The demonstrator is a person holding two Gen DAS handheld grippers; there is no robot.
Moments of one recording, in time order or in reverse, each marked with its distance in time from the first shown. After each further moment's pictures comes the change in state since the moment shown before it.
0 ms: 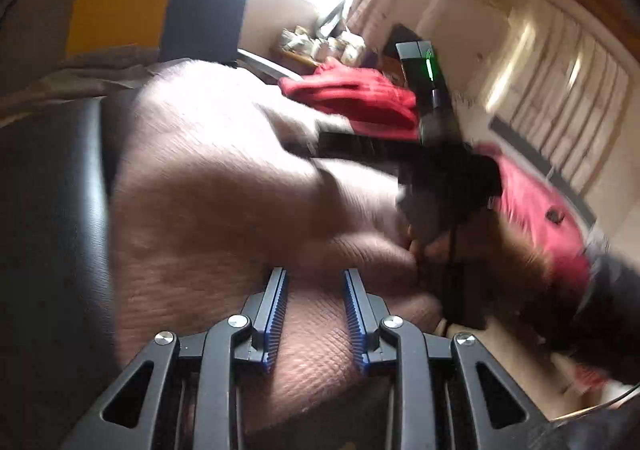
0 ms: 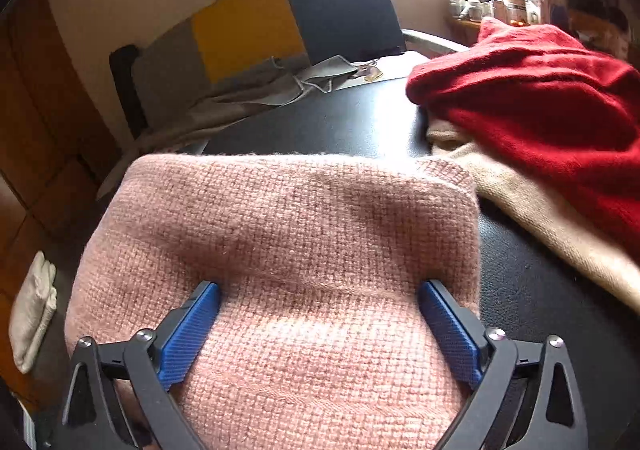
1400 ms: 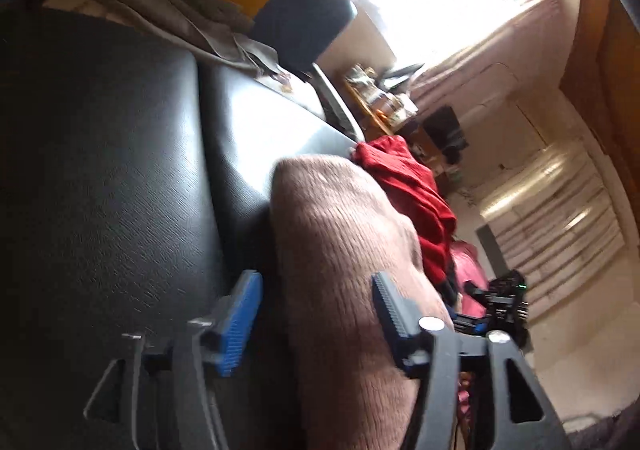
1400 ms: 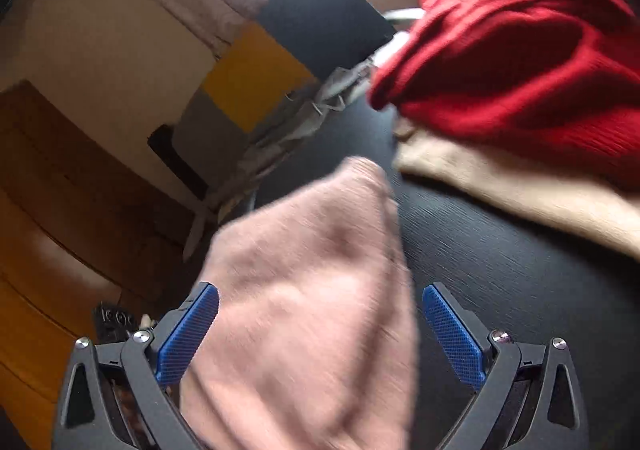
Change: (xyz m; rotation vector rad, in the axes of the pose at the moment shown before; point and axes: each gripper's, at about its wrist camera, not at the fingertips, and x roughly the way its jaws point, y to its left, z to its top) left arm -0.017 0.141 0.039 -0.454 -0.033 -0.174; right arm -0.040 -0.109 -0.024 0.343 0.004 0.327
